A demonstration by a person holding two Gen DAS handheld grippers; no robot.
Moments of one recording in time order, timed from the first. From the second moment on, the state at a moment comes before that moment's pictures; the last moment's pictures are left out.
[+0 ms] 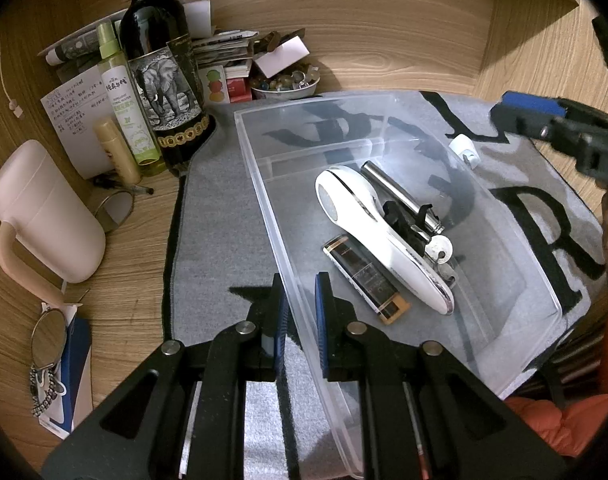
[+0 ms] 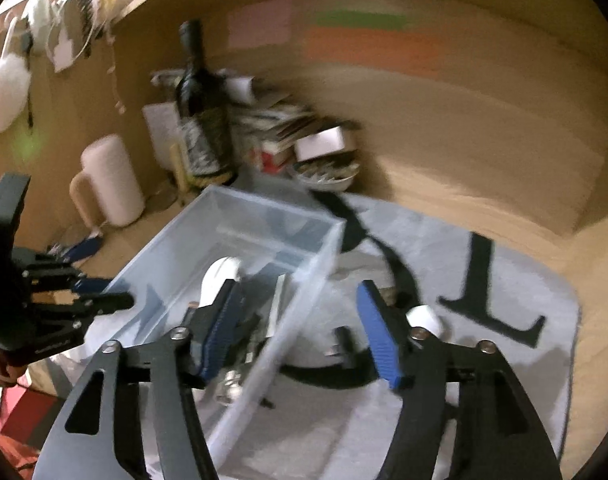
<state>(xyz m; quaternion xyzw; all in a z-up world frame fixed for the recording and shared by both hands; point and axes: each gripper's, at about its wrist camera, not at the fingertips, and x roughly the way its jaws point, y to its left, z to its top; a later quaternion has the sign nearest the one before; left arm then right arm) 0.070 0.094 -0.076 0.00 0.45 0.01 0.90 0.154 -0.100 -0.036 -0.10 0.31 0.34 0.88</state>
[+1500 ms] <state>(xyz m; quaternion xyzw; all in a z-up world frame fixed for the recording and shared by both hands) 0.070 0.094 -0.077 0.00 0.45 0.01 0.90 0.195 -0.101 -0.130 -0.15 0.41 0.32 0.84</state>
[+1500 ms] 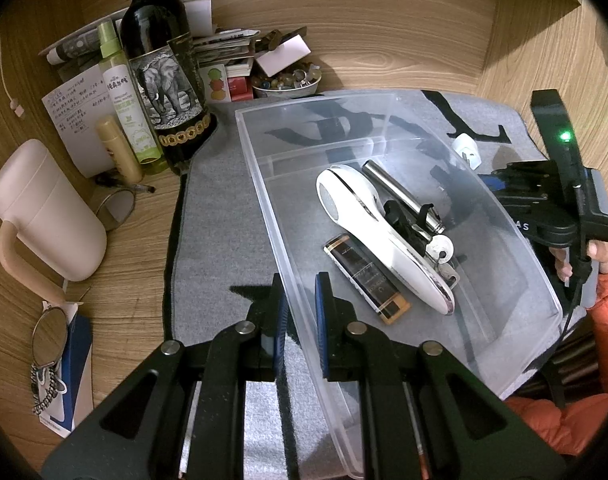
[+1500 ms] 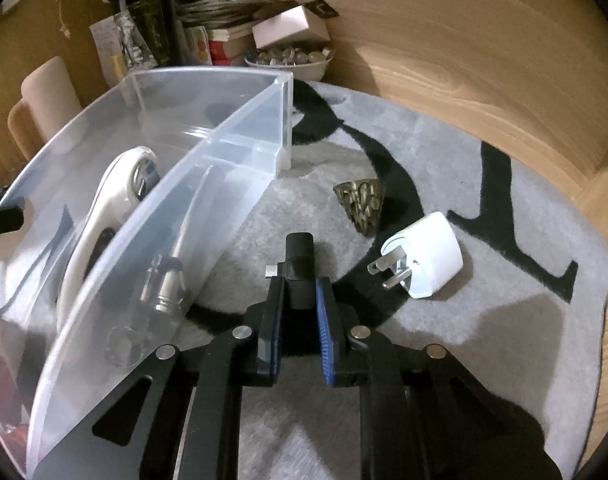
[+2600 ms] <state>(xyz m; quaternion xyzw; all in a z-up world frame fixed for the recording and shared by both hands) 0.070 0.093 -0.077 0.01 0.45 0.01 0.89 0.131 -0.085 -0.037 -0.13 0.28 0.38 0.87</state>
